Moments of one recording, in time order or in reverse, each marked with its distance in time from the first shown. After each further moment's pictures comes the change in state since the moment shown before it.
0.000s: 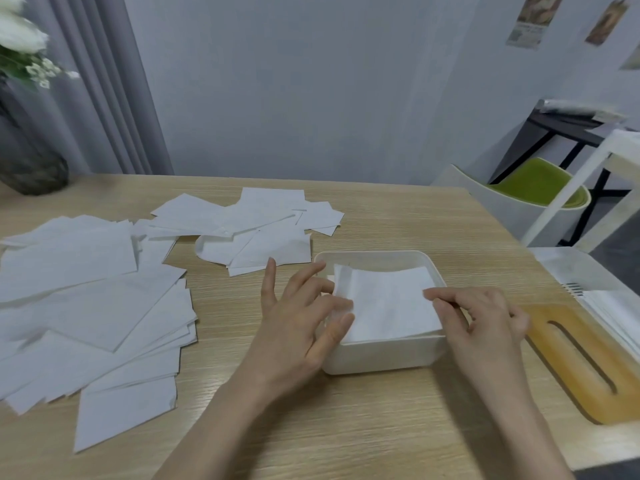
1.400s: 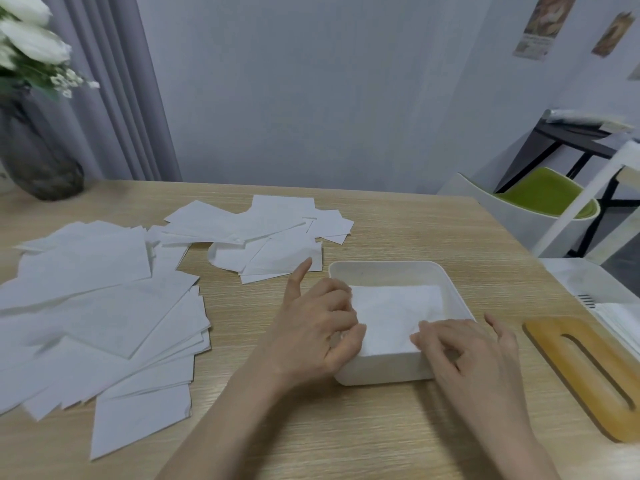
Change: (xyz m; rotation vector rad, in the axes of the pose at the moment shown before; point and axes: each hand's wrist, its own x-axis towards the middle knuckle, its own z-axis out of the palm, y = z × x) left_hand 0.015 -0.015 -0.002 0.150 -0.070 0.182; right_hand -0.021 -0.018 0.011 -0.155 -0.074 -0.109
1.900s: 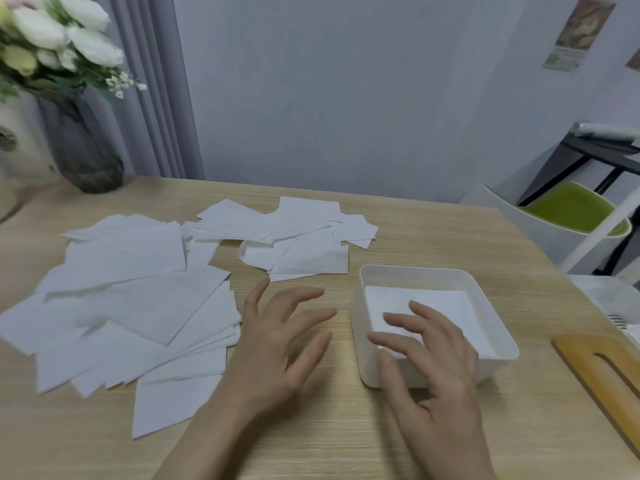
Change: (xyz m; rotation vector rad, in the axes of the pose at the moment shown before) left_hand -0.061 -0.020 -0.040 -0.137 0.163 -0.197; right_hand -0.023 -0.078 0.014 0.433 0.173 -0.270
